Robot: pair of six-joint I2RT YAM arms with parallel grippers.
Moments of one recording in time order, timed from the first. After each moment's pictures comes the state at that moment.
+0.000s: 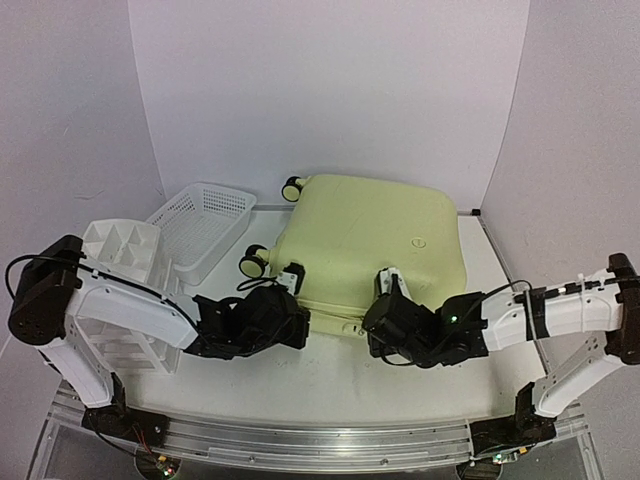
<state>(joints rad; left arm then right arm) -1.21 1.66 0.87 0.14 -0.46 -0.61 1.23 1.46 0.85 -0.38 0.64 0.83</state>
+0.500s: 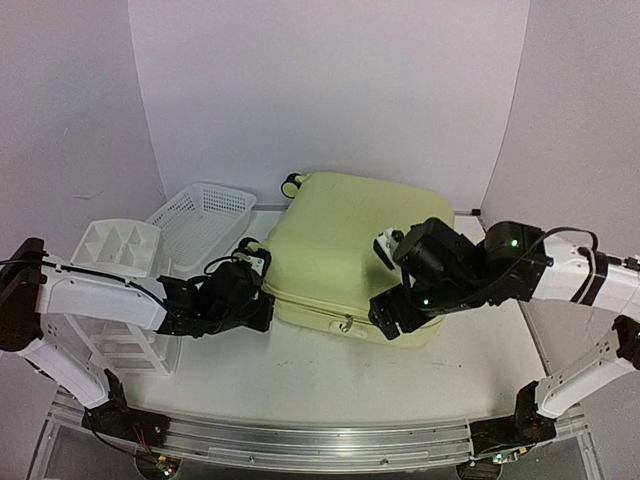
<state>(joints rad) -1.04 1.47 0.79 -0.05 -0.42 -0.52 1.18 1.32 1.17 -0.91 0.36 0.53</state>
